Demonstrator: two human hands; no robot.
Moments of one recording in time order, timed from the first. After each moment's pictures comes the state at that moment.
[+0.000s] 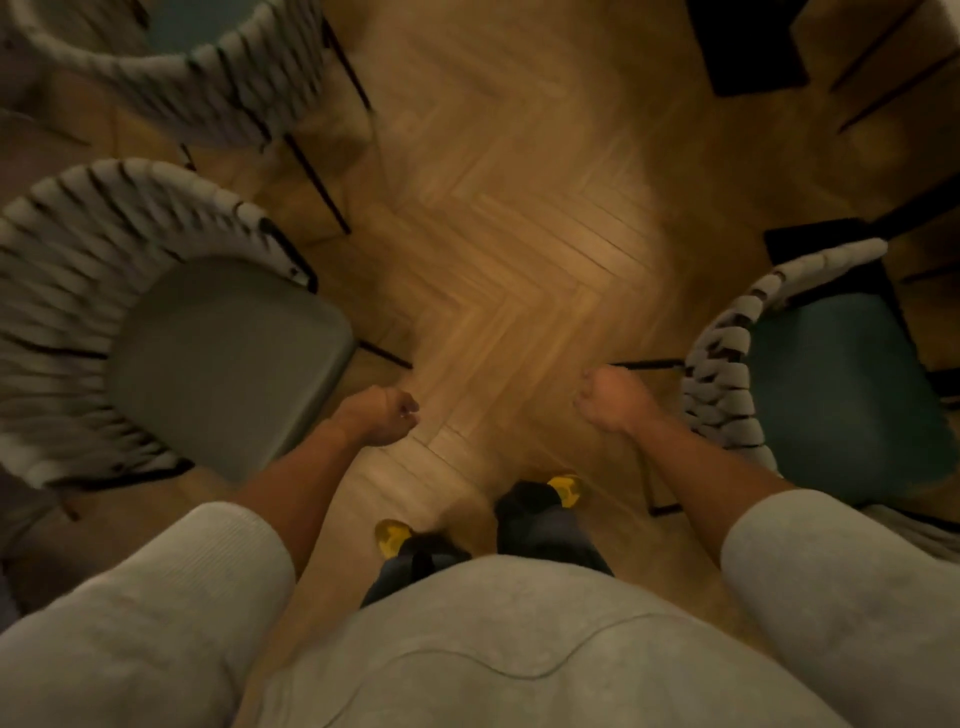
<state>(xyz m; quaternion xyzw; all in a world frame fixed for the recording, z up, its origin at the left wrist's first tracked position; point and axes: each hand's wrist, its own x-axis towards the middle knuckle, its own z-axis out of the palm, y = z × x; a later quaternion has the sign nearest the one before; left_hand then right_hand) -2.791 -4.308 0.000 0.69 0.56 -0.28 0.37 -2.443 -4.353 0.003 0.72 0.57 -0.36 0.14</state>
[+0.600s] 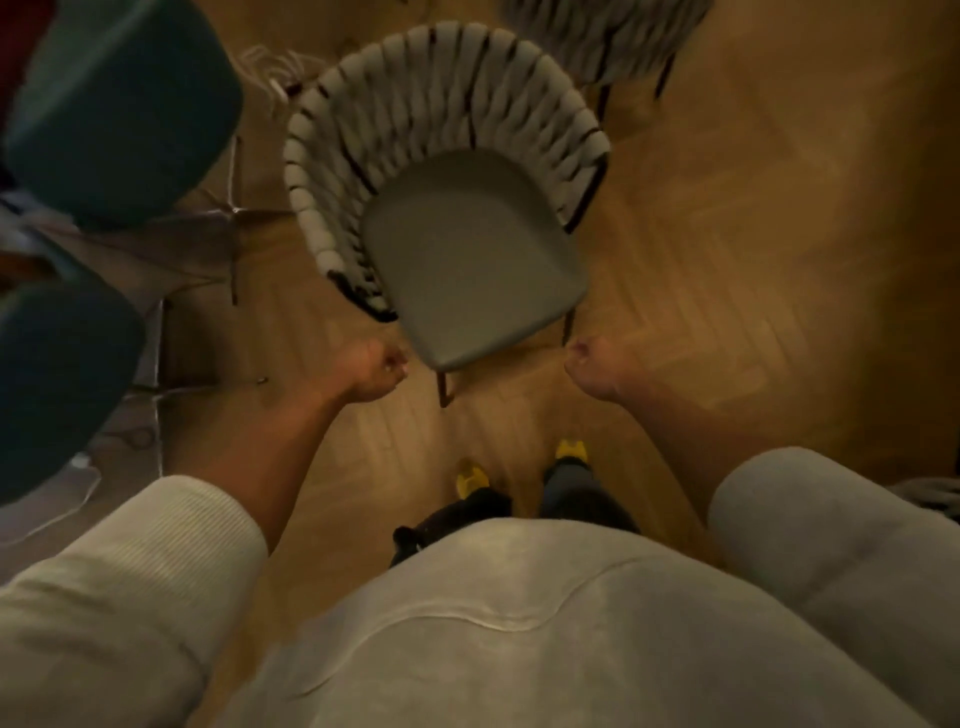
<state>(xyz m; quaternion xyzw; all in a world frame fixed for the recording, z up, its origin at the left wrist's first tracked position) -3.179 -4.482 0.013 0.52 0.75 -0.08 0.40 -2.851 -4.338 -0.002 0.56 0.72 -0.37 0.17</state>
